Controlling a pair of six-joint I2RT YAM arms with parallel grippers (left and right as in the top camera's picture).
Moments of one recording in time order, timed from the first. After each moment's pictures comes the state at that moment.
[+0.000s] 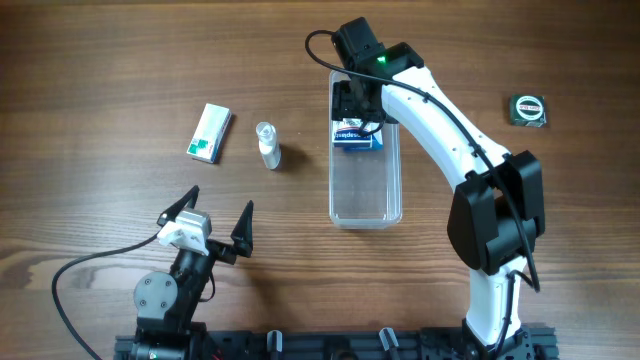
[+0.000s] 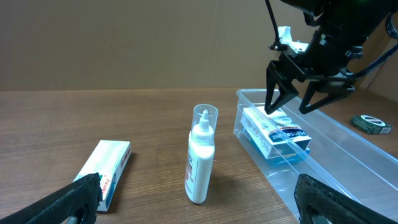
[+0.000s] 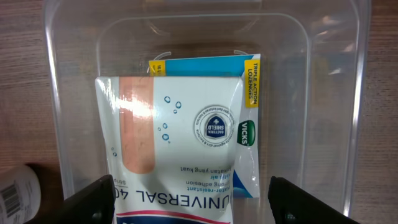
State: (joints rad) left arm -0.11 0.01 0.01 -0.05 0.21 -0.11; right arm 0.47 2.11 1.83 -1.01 0.12 0.48
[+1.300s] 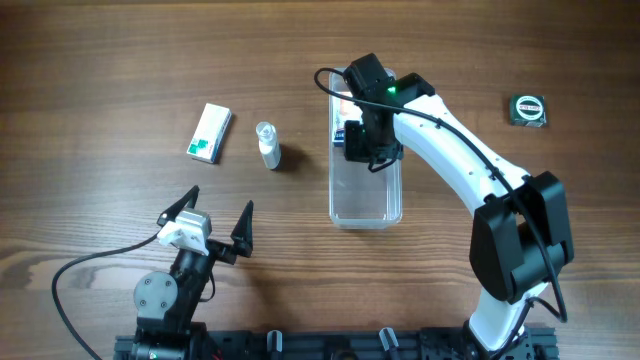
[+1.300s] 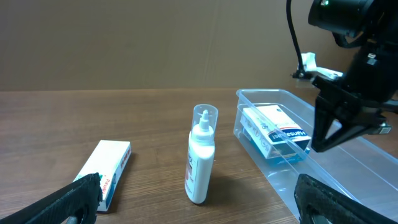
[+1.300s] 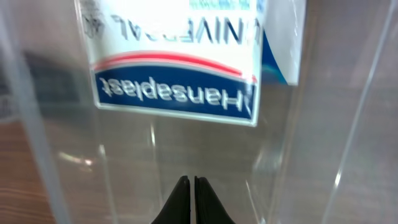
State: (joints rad) left arm -0.11 0.01 0.01 -0.05 0.21 -0.11; right arm 0.48 1.94 1.54 -1.00 -0.08 0.49
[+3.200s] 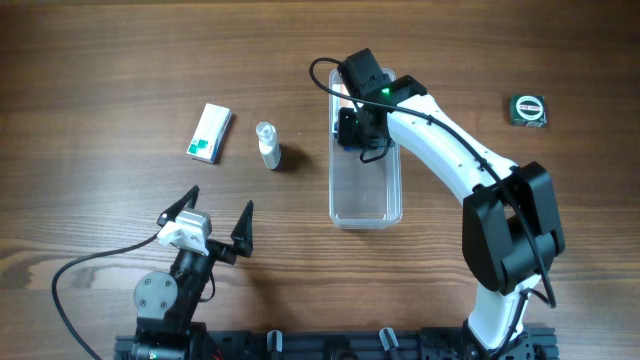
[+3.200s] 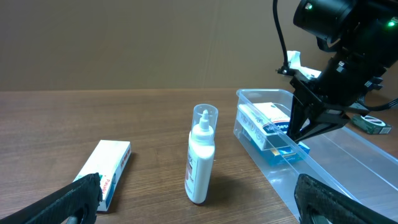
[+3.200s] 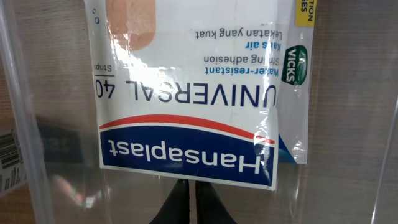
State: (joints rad) left arm -0.11 0.01 0.01 -0.05 0.21 -0.11; right arm 0.48 1.99 1.53 -0.83 -0.01 0.51
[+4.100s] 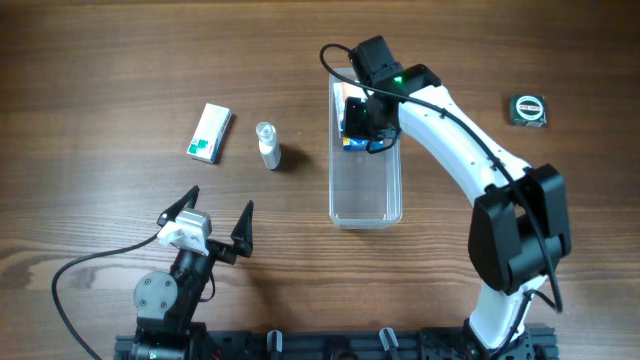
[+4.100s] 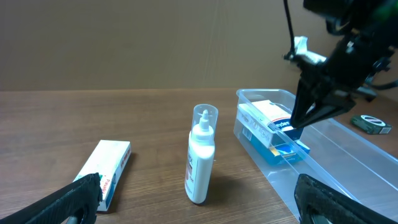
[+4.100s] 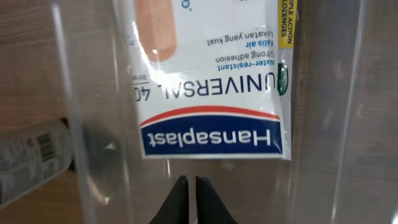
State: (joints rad) left arm -0.11 0.01 0.01 -0.05 0.21 -0.11; right arm 0.44 1.97 1.59 -0.89 -0.07 0.50
